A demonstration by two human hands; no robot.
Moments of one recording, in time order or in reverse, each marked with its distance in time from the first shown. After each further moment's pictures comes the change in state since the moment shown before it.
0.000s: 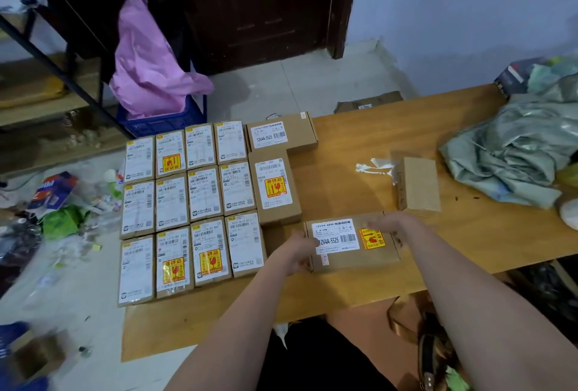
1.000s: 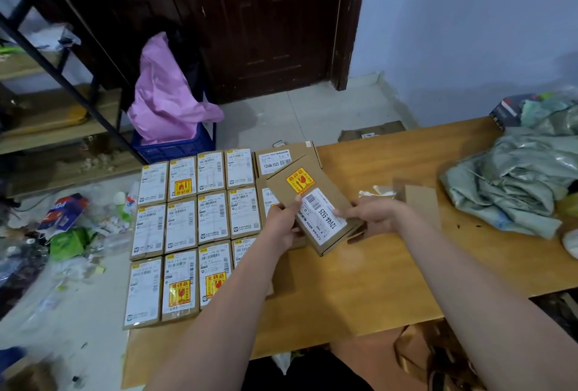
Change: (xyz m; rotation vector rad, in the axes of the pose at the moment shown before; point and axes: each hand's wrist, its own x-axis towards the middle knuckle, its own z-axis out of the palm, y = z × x) left_hand -0.022 0.073 -0.045 -0.559 0.157 0.360; right_hand -0.044 -0.074 -0.026 0.417 -0.281 -0.331
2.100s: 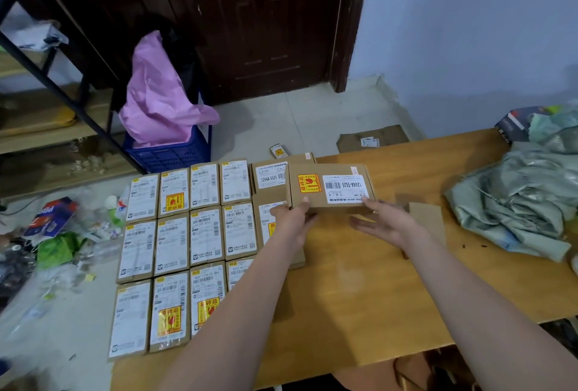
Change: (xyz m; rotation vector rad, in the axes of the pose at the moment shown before) left_hand 0.041 0.029 0.038 -0.240 0.059 0.010; right_hand 0.033 0.000 -0.041 0.823 0.306 -0.215
